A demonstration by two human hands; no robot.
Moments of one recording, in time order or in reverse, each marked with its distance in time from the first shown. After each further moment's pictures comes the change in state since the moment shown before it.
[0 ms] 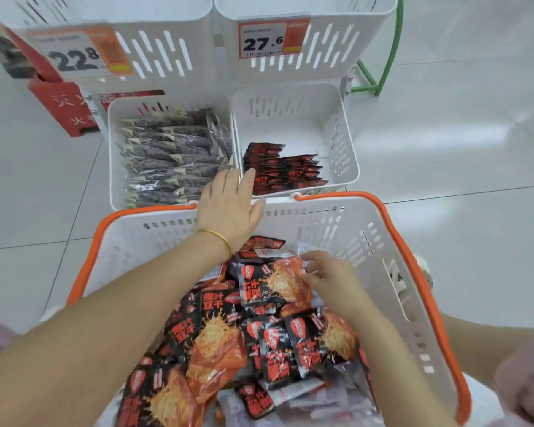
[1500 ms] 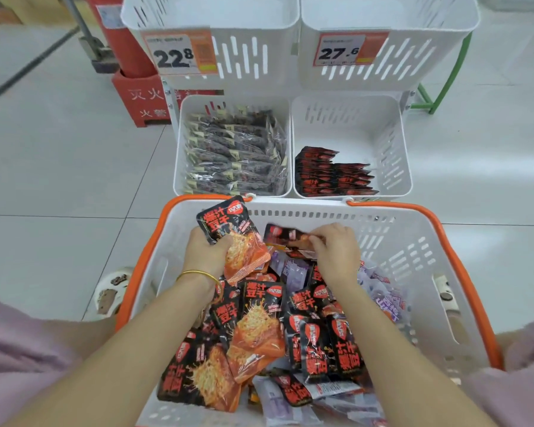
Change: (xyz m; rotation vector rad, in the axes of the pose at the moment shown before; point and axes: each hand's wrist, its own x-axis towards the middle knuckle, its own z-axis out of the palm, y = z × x) left_hand -0.104 -0.061 0.005 -1.269 0.139 -0.954; right_hand 0.067 -0.036 0.058 -0.234 0.470 -0.264
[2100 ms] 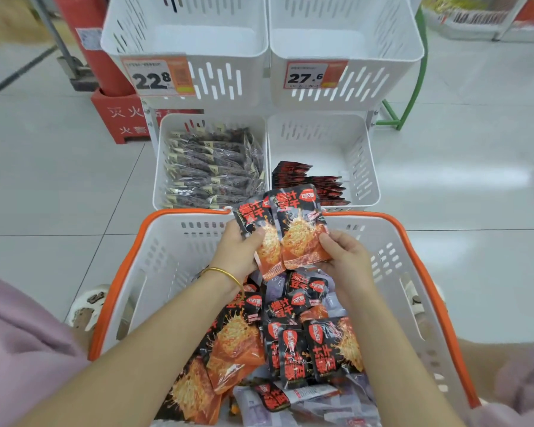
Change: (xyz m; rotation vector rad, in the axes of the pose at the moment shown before) left_hand -0.033 0.034 0.060 -0.120 -0.334 0.049; right_hand -0.024 -0.015 -0.082 1.123 -0.088 0.518
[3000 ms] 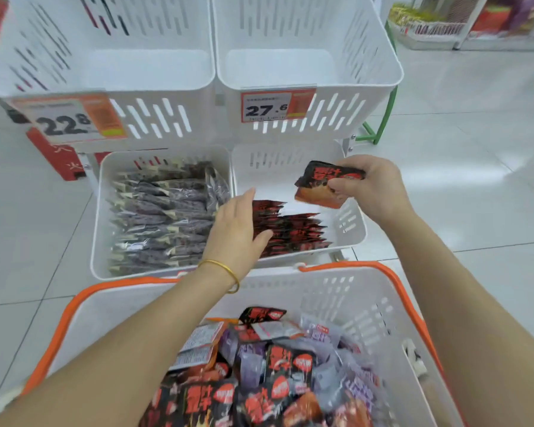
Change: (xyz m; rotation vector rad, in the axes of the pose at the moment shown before) left_hand 0.118 0.058 0.050 1.055 -0.014 0.630; right_hand 0.156 -0.135 -0.023 -0.633 0.015 -0.506
